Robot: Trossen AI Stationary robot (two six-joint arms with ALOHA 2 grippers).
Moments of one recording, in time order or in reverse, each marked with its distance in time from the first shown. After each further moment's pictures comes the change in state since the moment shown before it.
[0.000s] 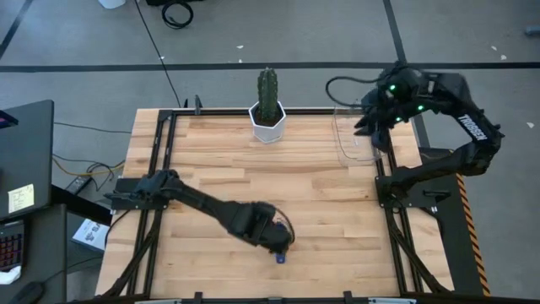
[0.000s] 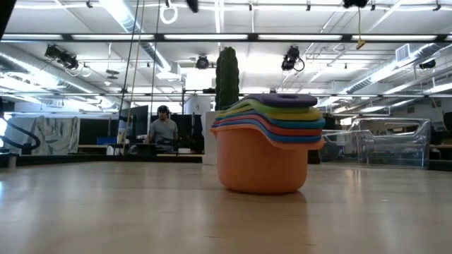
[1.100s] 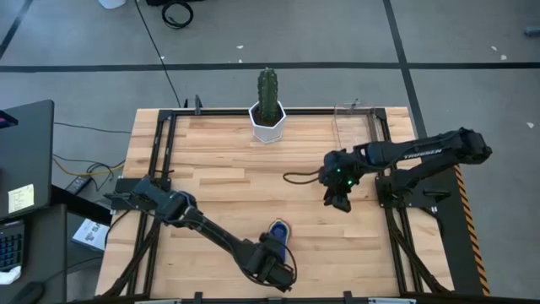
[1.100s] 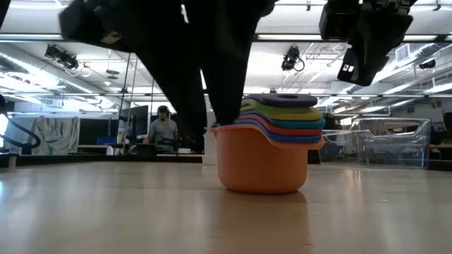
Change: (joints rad) left arm -0.127 0.247 -0.003 0.180 -0.076 0.001; right arm 0.478 -0.010 -0.928 0.852 -0.157 0.509
